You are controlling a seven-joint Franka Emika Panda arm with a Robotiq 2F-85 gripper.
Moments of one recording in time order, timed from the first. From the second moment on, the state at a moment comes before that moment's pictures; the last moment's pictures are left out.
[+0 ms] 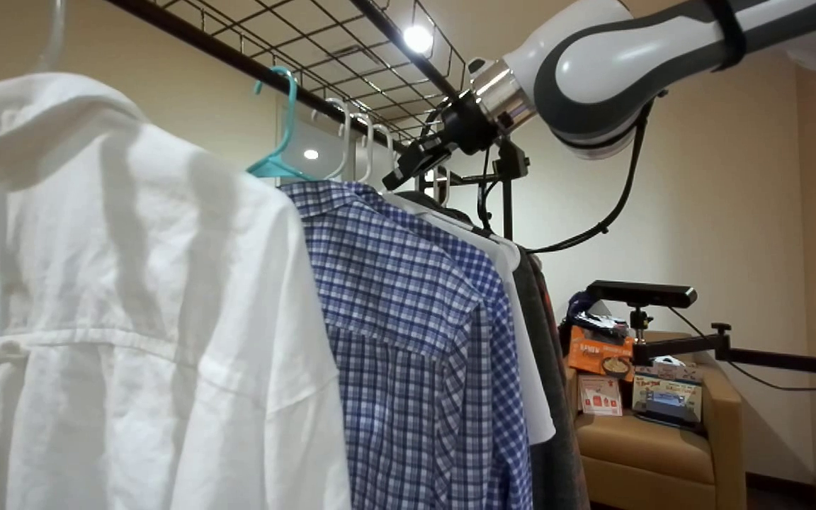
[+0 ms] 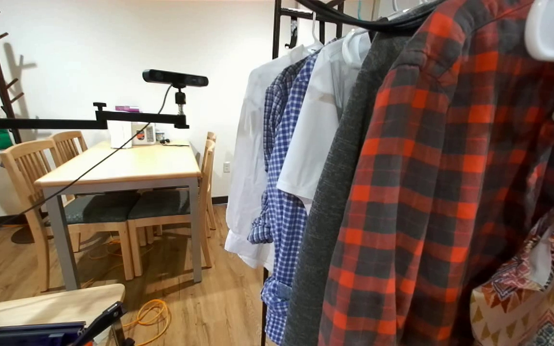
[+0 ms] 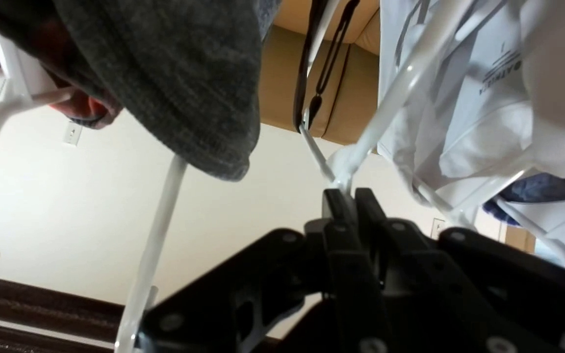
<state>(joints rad) 0.11 -0.29 -0.08 -2.11 -0.05 2.91 -0.24</state>
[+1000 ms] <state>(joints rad) 0.12 -0.39 -0.10 -2.04 -0.05 2.68 -0.25</state>
